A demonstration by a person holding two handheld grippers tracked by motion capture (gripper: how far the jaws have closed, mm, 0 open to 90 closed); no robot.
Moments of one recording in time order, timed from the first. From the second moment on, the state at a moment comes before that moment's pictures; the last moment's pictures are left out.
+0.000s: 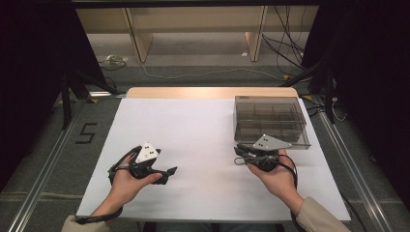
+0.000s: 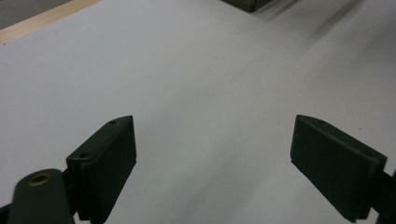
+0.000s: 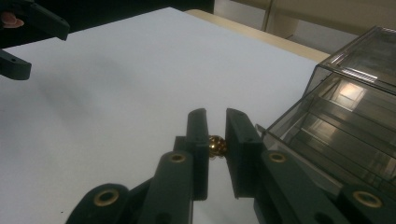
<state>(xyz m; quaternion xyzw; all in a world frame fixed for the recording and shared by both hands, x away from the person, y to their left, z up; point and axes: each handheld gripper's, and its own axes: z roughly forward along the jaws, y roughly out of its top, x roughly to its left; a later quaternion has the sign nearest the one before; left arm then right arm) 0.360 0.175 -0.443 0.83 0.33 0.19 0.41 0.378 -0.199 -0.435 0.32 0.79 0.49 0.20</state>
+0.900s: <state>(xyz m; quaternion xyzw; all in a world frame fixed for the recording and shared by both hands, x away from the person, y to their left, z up) 0.360 0.175 -0.443 0.83 0.33 0.19 0.41 0.380 -0.202 -0.433 0.33 0.78 0.49 0.20</state>
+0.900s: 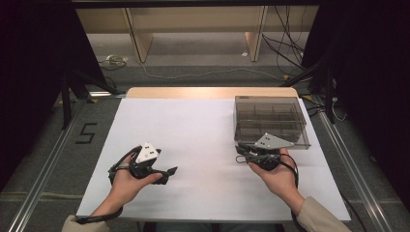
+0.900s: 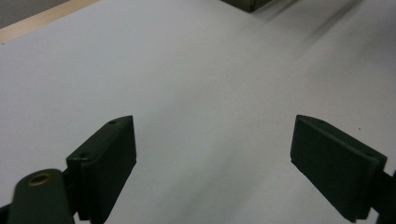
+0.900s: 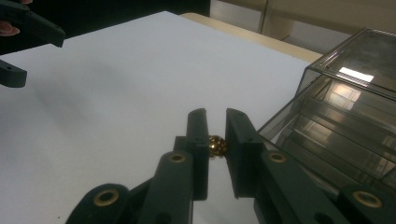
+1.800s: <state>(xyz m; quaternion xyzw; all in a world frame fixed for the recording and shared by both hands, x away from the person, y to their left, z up) 0.360 0.175 -0.443 0.83 0.33 0.19 0.41 0.382 -0.206 -0.430 0.33 0.78 0.49 0.21</state>
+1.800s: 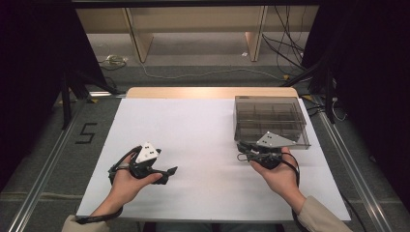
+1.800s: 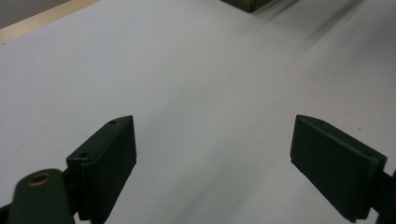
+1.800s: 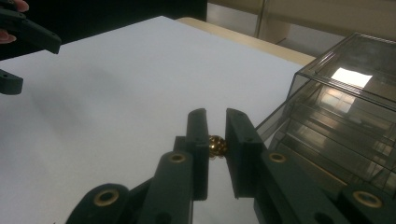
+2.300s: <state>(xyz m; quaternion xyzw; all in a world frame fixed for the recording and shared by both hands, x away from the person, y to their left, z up) 0.360 0.174 -0.444 0.83 0.33 0.19 0.41 0.383 -0.207 -0.429 0.33 0.78 0.49 0.21</state>
